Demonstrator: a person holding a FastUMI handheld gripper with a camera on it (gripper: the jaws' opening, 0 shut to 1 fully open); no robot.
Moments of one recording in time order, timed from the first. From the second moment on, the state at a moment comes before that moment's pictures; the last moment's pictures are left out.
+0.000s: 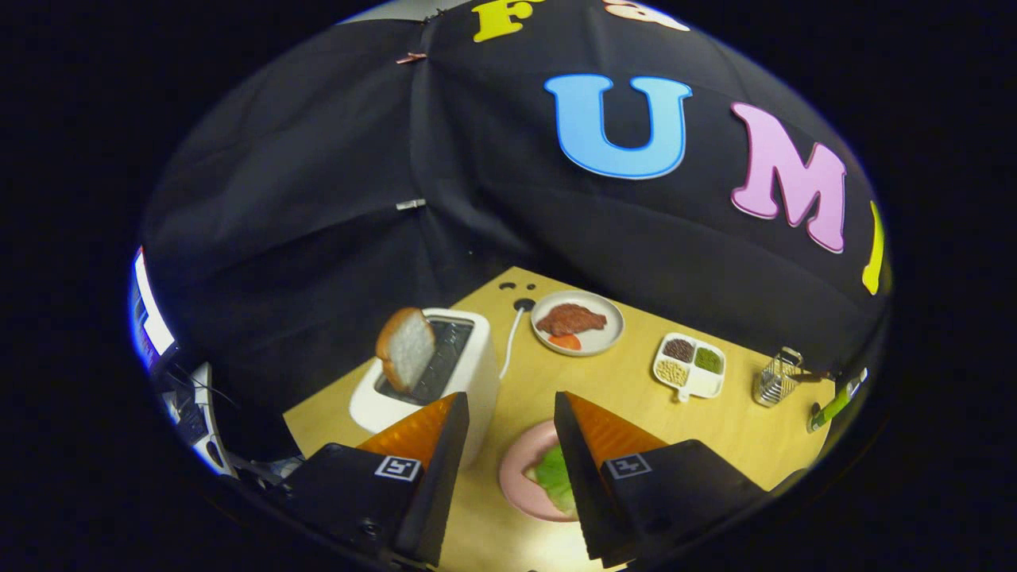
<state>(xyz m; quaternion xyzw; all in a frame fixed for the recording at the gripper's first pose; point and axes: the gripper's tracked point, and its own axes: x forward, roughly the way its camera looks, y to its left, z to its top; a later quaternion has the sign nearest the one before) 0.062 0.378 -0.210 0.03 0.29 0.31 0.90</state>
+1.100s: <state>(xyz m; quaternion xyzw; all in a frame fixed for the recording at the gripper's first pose) 0.096 0.530 -0.287 -0.04 0.41 0.28 0.87</state>
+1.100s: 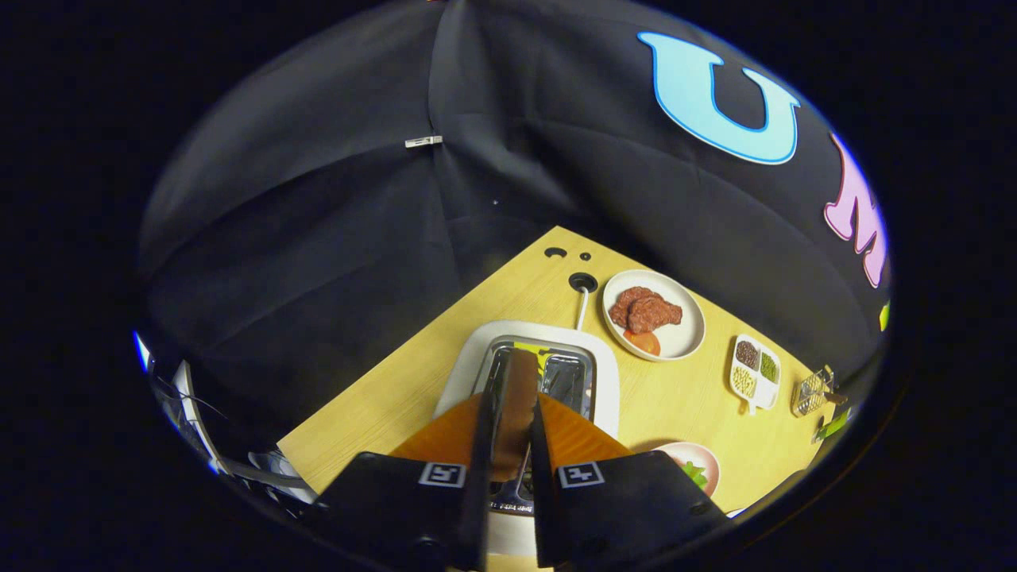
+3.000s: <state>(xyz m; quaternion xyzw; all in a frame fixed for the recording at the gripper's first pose) 0.077 0.303 -0.334 0.22 0.37 0.09 0.90</state>
